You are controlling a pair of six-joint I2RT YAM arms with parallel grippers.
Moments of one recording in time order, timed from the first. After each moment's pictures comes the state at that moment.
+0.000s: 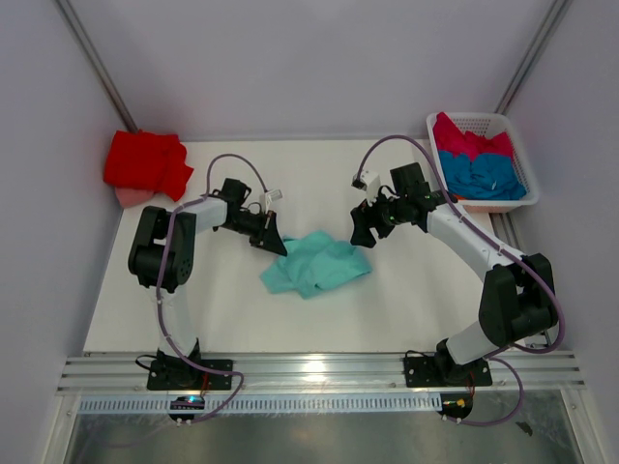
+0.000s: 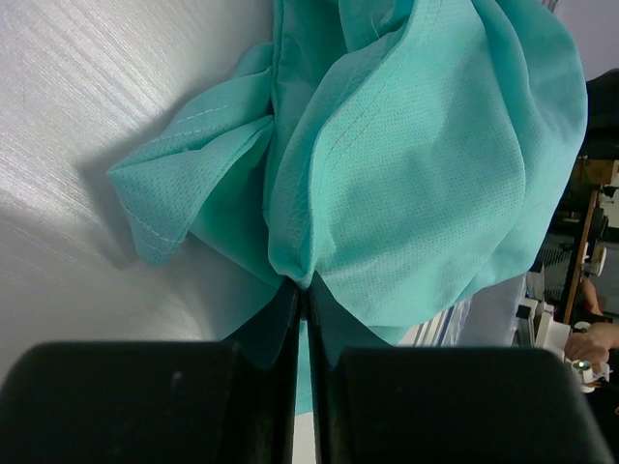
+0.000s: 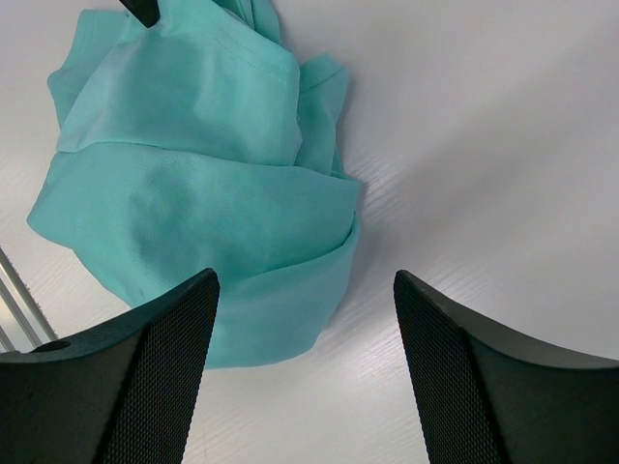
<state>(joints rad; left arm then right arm) -0.23 1.99 1.21 -0.49 1.02 0.12 0.33 1.52 1.13 -0.54 -0.56 -0.34</state>
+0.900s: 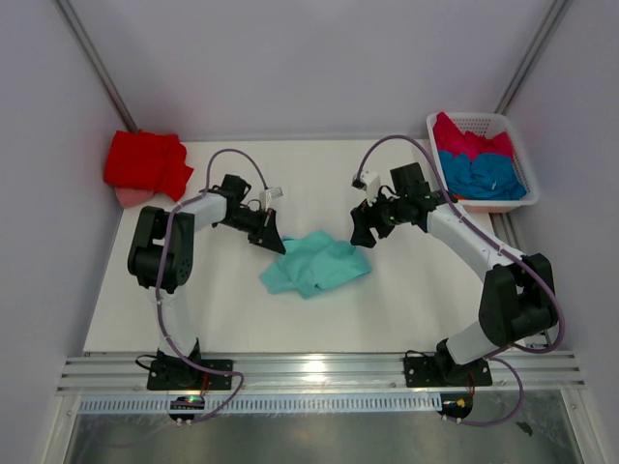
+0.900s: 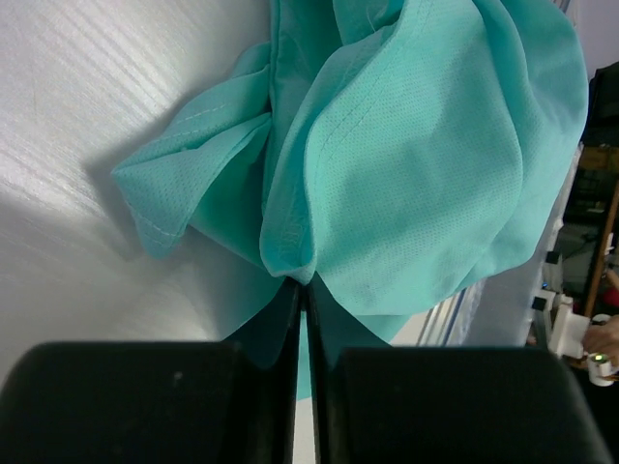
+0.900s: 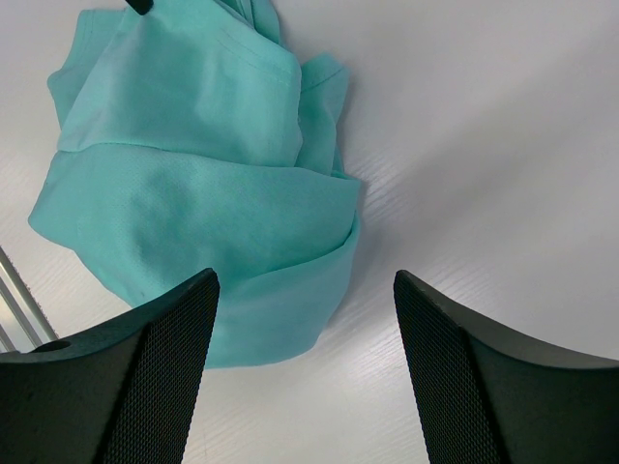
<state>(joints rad) -0.23 1.98 1.26 -0.59 0.99 0.19 0.33 1.52 1.13 -0.54 -0.56 -0.34</state>
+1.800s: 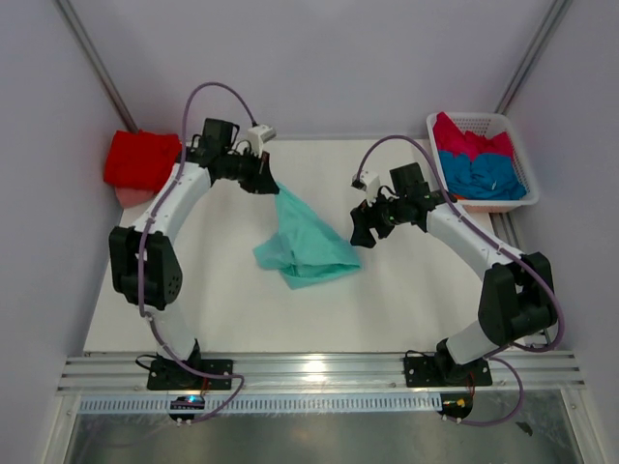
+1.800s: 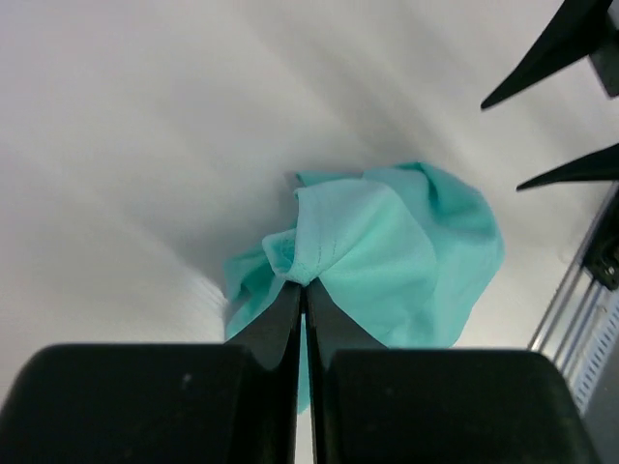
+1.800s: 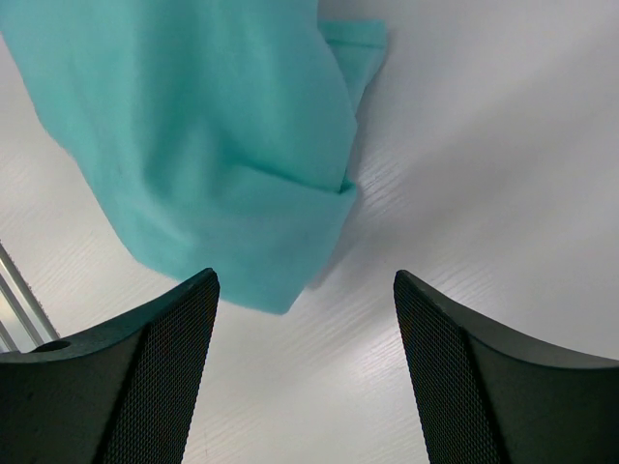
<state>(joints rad) -0.23 1.83 1.61 -0.69 0.75 0.18 0.33 1.53 1.13 -0.54 -0.56 -0.34</state>
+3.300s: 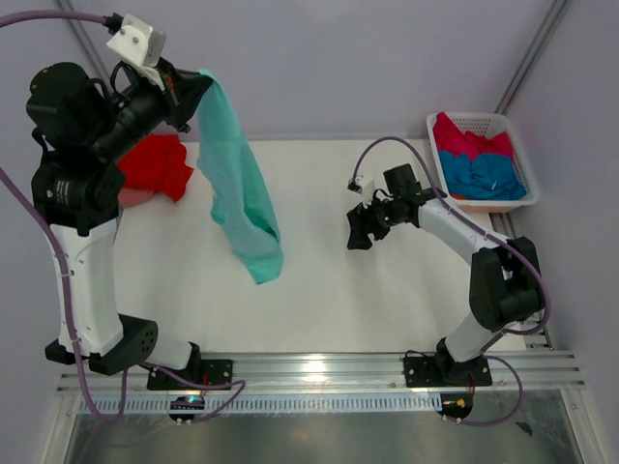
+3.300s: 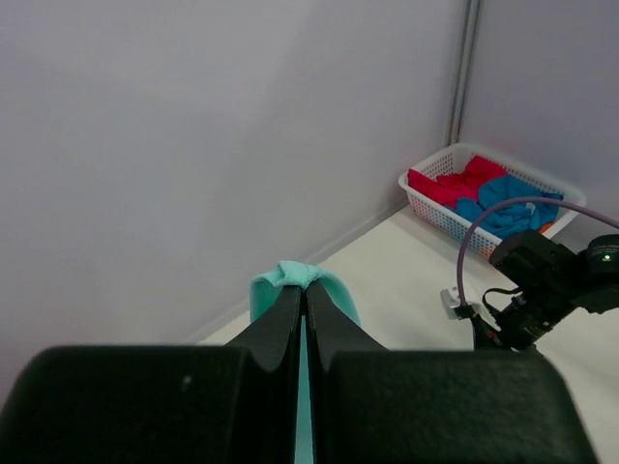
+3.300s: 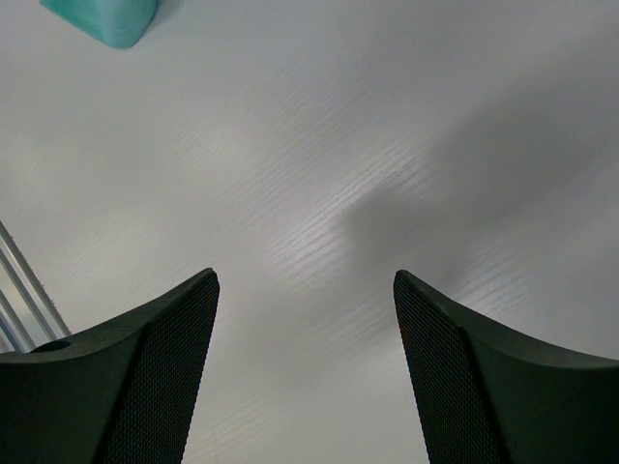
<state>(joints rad) -0.23 1.47 2.36 -0.78 0.42 0.08 0.33 1.62 1.15 -0.54 -0.59 -0.32</state>
